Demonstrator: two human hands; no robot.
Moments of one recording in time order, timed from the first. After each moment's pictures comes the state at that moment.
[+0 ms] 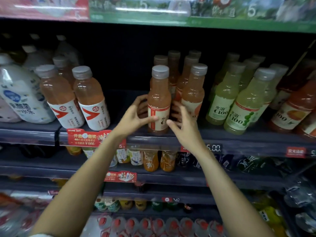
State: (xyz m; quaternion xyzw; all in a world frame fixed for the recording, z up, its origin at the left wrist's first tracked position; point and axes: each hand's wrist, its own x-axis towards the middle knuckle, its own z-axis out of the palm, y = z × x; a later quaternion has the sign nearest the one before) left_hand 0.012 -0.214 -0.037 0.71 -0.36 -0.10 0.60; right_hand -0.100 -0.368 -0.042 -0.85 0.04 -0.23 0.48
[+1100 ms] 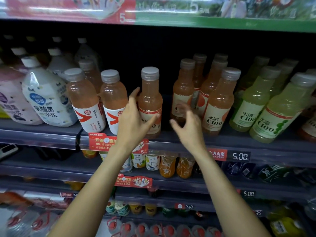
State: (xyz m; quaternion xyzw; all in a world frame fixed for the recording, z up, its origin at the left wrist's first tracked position) left_hand 0.014 -0.161 -0.028 0.82 -0.29 0.22 0.45; right_hand -0.052 -0.319 -0.043 -0.88 0.11 -0.28 0.37
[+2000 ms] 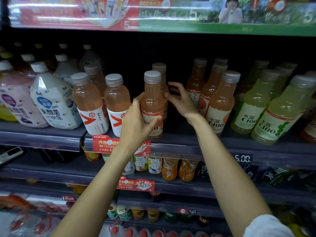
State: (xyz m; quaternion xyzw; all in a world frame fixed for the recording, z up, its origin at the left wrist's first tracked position) left_hand 0.015 -0.160 -0.029 0.81 -0.29 0.21 0.46; right_hand 0.023 -0.342 -0.007 -0.81 0.02 -0.21 0.55
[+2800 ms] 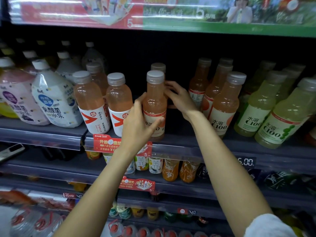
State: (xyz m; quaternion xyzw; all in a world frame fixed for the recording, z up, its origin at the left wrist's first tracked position) left_hand 0.013 -0.162 -0.030 0.82 -0.28 0.21 0.46; right_hand 0.033 -0.330 0.006 -0.79 0.02 -0.16 0.59
